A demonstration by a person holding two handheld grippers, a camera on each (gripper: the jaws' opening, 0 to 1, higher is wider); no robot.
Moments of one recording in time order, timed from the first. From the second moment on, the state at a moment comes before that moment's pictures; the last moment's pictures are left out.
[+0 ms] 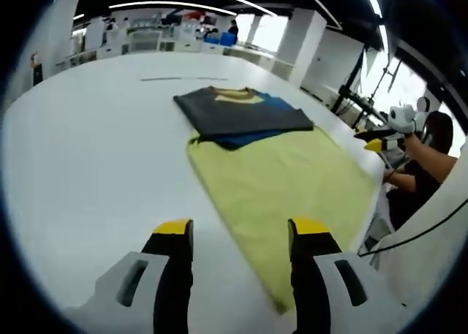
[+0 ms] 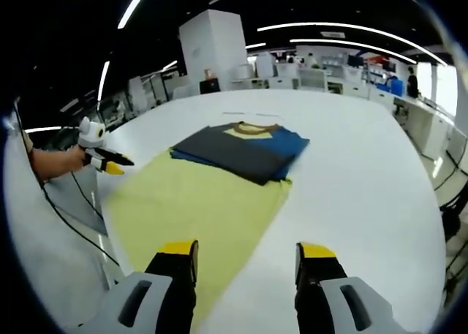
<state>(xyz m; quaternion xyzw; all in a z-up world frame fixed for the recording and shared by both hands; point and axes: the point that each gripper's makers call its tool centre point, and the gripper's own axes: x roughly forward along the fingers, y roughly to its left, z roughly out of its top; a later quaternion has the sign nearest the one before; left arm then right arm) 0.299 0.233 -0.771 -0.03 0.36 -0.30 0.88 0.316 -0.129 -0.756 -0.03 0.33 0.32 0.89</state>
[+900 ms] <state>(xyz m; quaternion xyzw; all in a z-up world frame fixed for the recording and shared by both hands) 0.265 0.229 -0.783 -0.03 0.40 -0.32 0.86 0.274 -0.118 -0.773 -0.03 0.36 0.34 0.87</state>
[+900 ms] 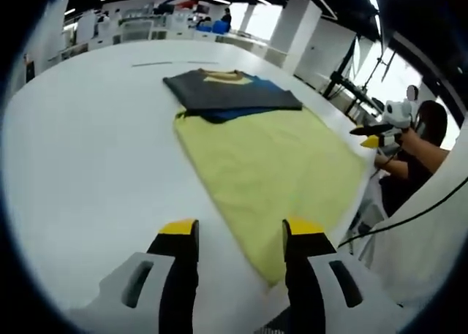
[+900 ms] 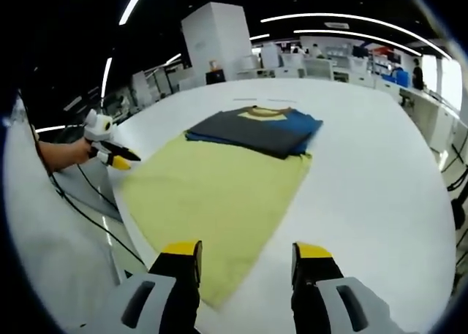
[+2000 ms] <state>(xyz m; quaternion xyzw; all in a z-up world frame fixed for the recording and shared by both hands) 0.249 0.226 -0.792 0.00 0.42 -0.34 0.84 0.247 -0.116 -0.795 -0.05 0.40 0.36 0.84</state>
